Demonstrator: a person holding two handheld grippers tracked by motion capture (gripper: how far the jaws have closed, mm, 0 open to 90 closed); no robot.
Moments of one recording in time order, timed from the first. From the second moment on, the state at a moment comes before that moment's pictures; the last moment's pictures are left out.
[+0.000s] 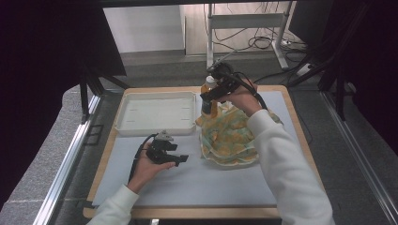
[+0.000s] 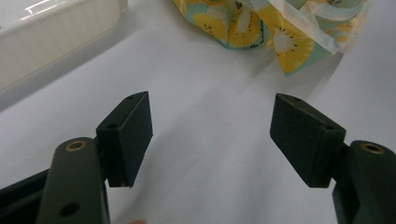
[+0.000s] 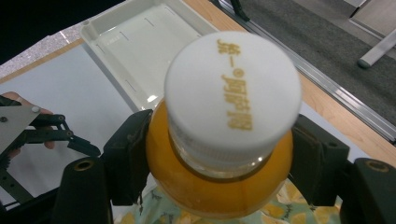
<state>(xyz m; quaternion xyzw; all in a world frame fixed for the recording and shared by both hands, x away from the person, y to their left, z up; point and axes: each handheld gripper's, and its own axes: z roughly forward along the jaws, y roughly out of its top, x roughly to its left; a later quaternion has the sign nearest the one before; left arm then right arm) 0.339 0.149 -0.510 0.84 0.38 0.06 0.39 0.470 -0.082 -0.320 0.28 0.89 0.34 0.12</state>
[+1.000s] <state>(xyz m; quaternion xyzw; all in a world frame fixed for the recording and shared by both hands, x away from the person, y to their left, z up) 0.339 0.148 -0.511 0.84 0.38 0.06 0.39 0.481 -0.040 -0.338 0.27 0.90 0.33 0.11</state>
